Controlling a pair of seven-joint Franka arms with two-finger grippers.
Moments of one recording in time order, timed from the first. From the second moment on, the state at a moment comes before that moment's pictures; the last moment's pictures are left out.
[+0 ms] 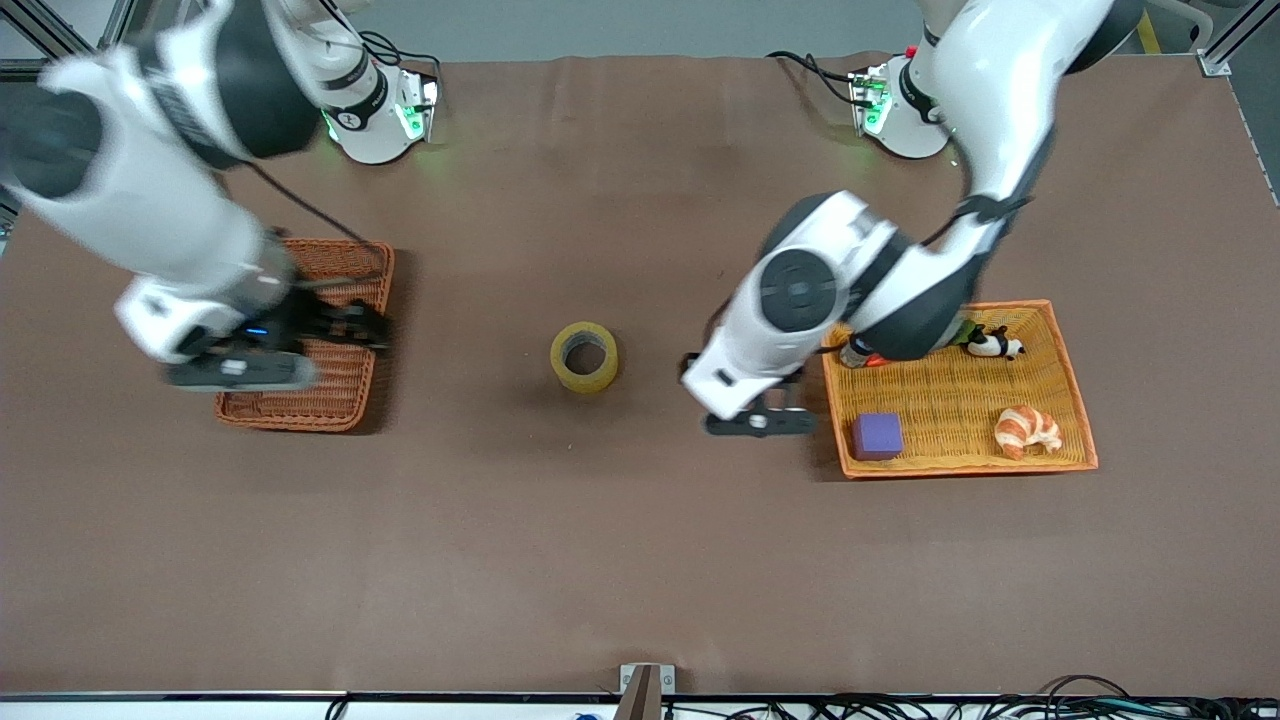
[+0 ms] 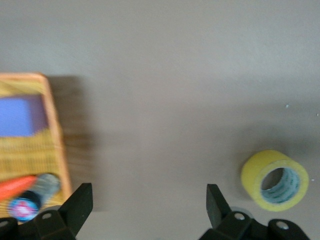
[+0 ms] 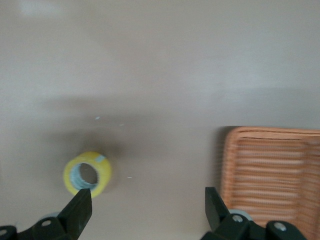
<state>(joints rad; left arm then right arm) -0.15 0.64 -0.56 -1.27 0.24 1.80 -0.65 0.28 0.27 0.10 -1.52 0.03 1.82 0.36</state>
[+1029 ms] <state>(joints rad) 0.00 0.14 -0.16 -1.51 -0.01 1.65 -0.10 0.47 0.59 0.19 -1.83 -0.14 2.36 0.58</state>
